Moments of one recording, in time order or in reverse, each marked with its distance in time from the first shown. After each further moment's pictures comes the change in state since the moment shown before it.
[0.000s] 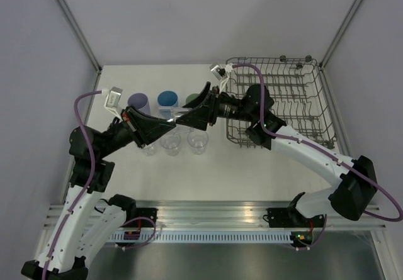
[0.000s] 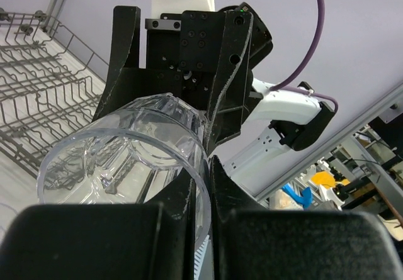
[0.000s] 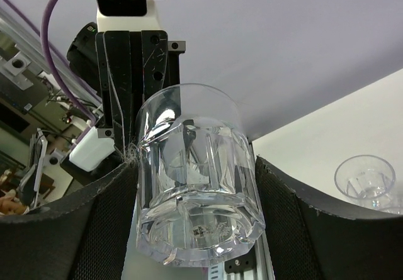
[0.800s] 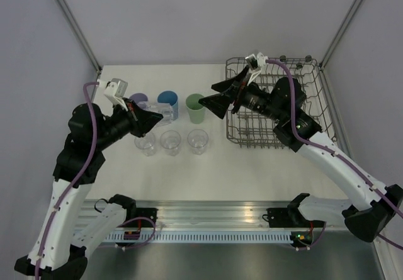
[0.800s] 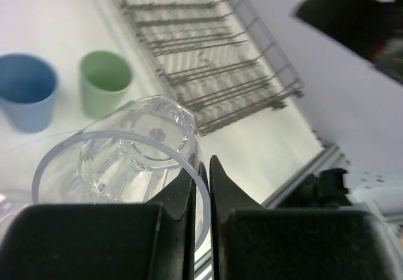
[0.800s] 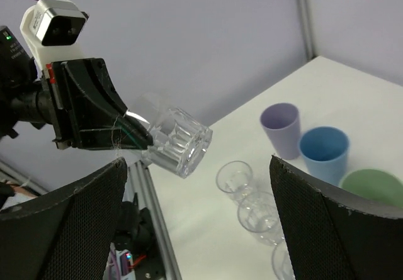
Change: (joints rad) left arm -0.006 0.103 0.311 -0.678 -0.315 0.488; right arm -0.119 -0.179 0.083 -0.376 0.213 -0.315
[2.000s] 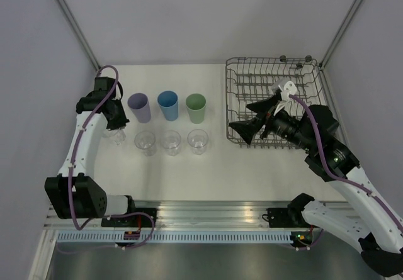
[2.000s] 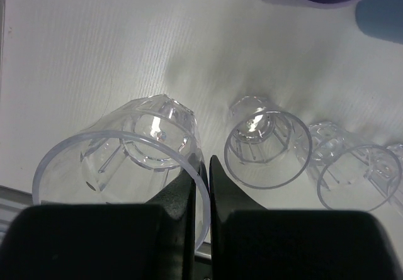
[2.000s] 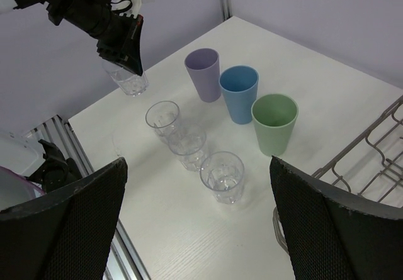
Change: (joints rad) left arm 0.328 0.575 0.131 -0.467 -0.614 0.149; right arm -0.039 -0.362 -0.140 -0.415 0.163 -0.302
